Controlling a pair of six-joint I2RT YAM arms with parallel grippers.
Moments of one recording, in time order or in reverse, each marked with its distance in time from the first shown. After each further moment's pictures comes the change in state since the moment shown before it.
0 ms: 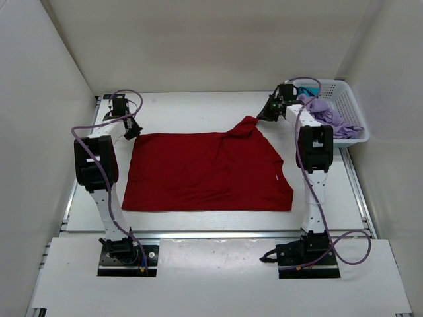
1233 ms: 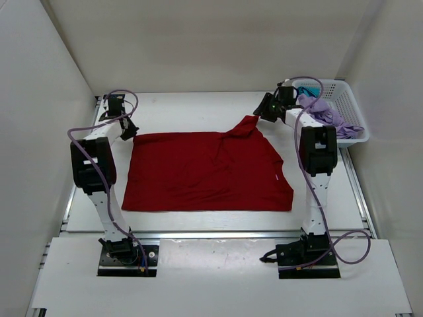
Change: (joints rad) left arm 0.027 -0.033 -0.019 -0.015 -0.006 -0.014; right arm 0.012 -0.134 -0.219 0.209 0.032 -0.013
